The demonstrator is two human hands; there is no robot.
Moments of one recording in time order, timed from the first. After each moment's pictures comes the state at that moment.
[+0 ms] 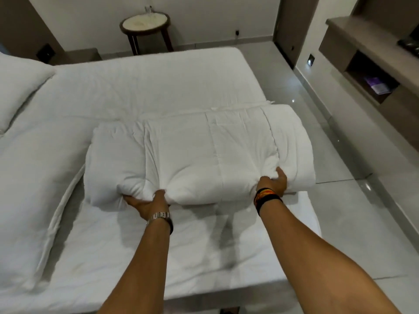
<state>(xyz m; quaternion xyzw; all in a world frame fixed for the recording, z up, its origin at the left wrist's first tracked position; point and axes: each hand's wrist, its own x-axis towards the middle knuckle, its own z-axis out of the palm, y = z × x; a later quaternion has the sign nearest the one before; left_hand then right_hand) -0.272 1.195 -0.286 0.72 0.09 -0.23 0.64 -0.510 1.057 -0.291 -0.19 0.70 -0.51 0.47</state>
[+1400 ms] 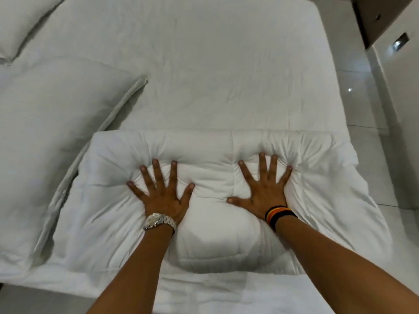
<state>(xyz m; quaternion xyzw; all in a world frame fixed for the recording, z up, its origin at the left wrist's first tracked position) -0.164 1.180 -0.384 0.91 -0.41 -0.02 0.04 -0.390 1.000 -0.370 -0.89 0.43 0.11 0.06</state>
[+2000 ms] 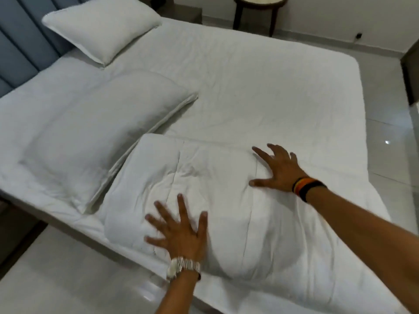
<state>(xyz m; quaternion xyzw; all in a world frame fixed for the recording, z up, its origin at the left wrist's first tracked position) -0.289 1.274 -0.315 0.97 -0.11 -0.13 0.19 -0.356 0.940 -0.257 -0.95 0.25 0.10 0.16</state>
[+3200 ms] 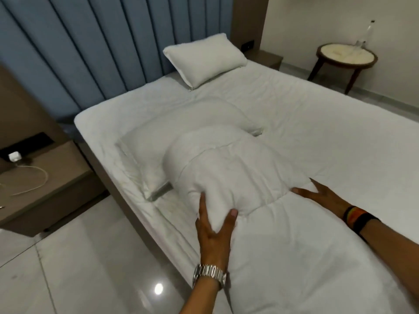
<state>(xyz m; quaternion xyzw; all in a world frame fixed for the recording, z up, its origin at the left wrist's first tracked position) -0.287 1.294 -0.169 0.70 0.08 -0.11 0.70 -0.302 0.985 -0.133 -0.80 0.26 0.08 0.54</state>
